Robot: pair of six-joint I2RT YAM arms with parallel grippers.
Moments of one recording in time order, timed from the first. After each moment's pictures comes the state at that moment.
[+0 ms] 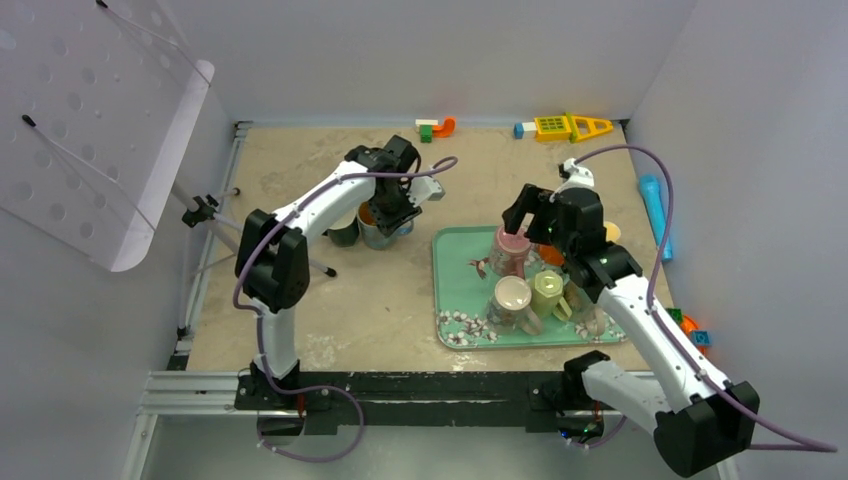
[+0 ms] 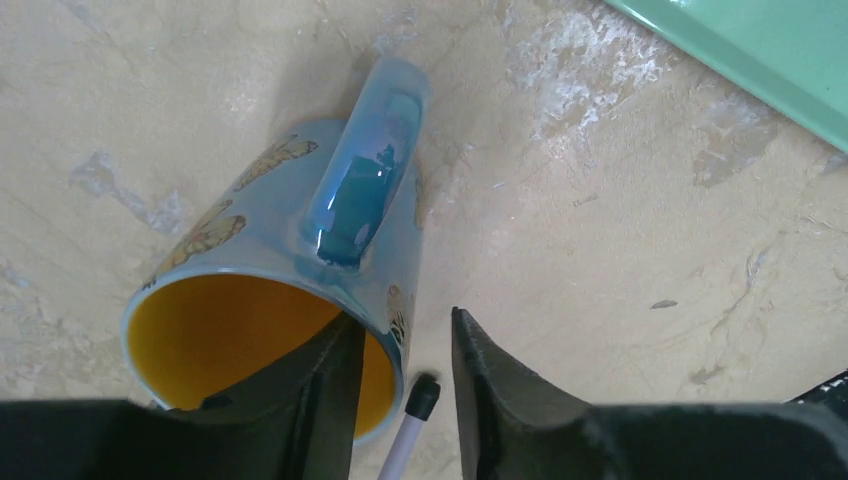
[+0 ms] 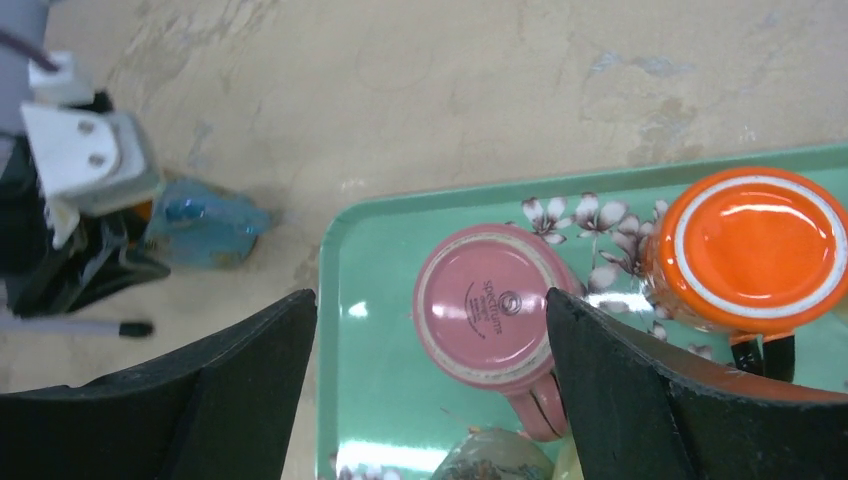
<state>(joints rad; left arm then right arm) -0.56 1.97 1.72 -1.06 0.04 0.50 0.35 1.00 0.84 -0.33 0.16 0.54</state>
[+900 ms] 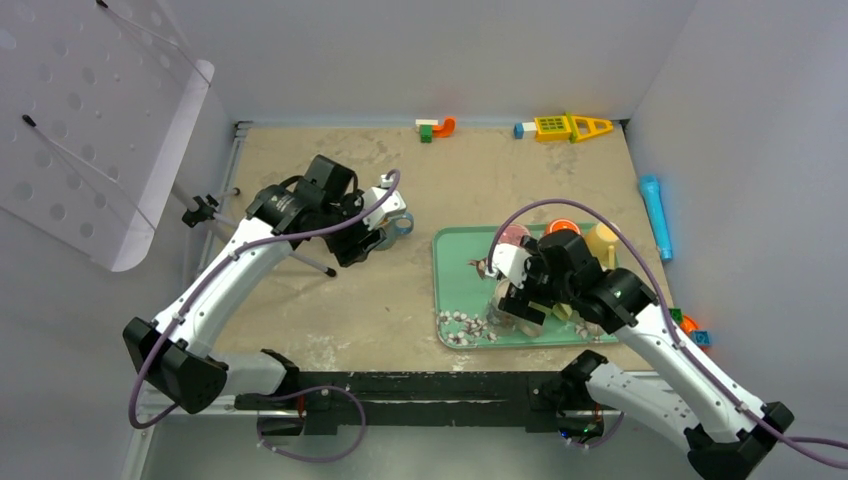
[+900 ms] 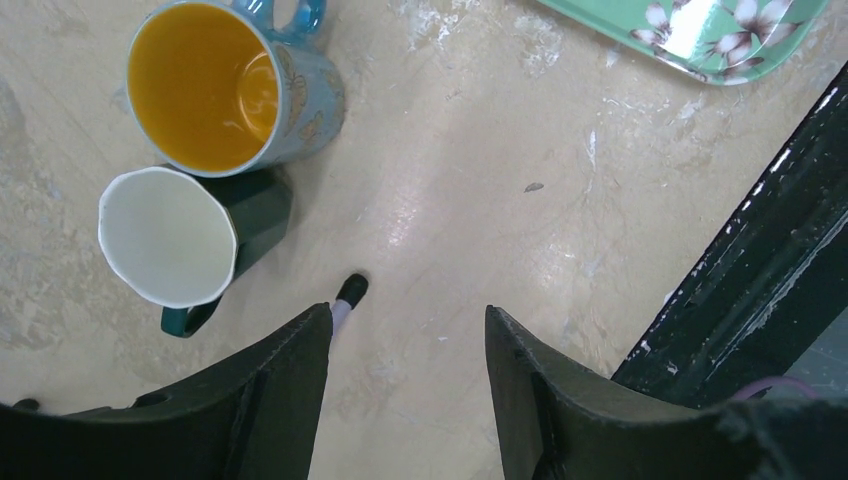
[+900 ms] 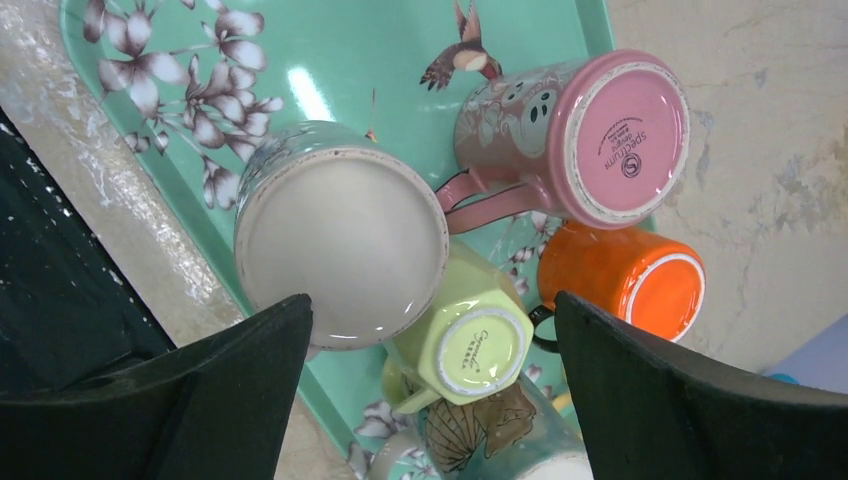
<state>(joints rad) -0.53 1.30 1.36 -1.08 0.20 0.52 0.64 0.82 0.88 -0.94 -0.02 -0.62</state>
